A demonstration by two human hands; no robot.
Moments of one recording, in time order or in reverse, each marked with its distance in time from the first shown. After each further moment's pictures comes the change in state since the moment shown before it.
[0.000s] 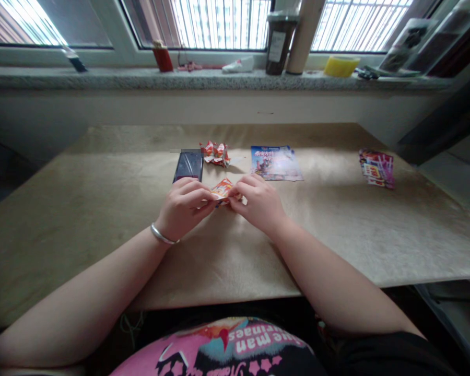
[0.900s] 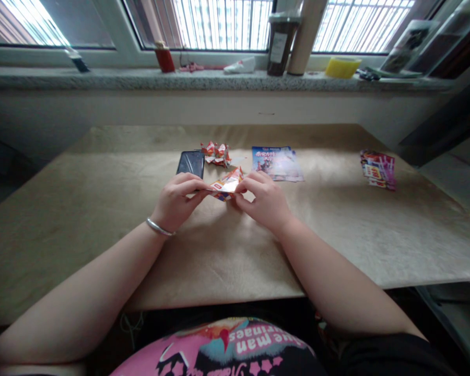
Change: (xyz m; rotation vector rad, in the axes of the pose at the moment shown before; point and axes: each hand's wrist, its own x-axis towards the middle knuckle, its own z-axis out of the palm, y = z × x) left_hand -0.004 -0.022 0.002 -0.098 0.008 -0.145; right_hand 0.000 0.011 -0.002 0.108 0.072 -0.006
